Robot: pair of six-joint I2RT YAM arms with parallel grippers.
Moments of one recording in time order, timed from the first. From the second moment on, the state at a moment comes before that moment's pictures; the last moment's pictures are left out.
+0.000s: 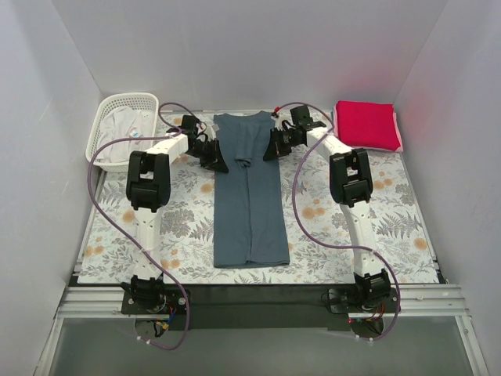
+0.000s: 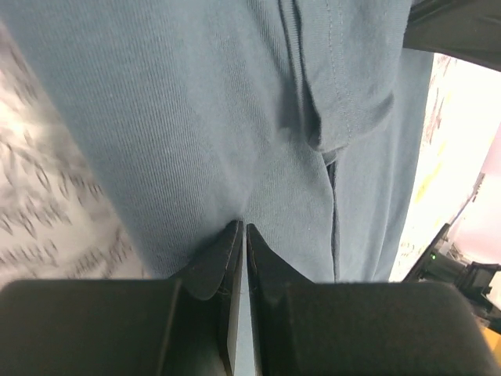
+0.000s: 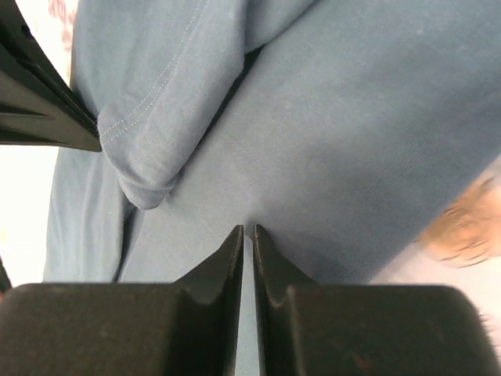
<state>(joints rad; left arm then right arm) -0.16 2.35 1.80 -0.62 0.70 -0.21 0.32 2.54 2.11 -0.52 -0.75 0.12</state>
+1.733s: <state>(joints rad) -0.45 0.87 0.47 -0.64 0.74 0.88 1.03 1.23 0.72 -0.51 -0.26 -0.83</state>
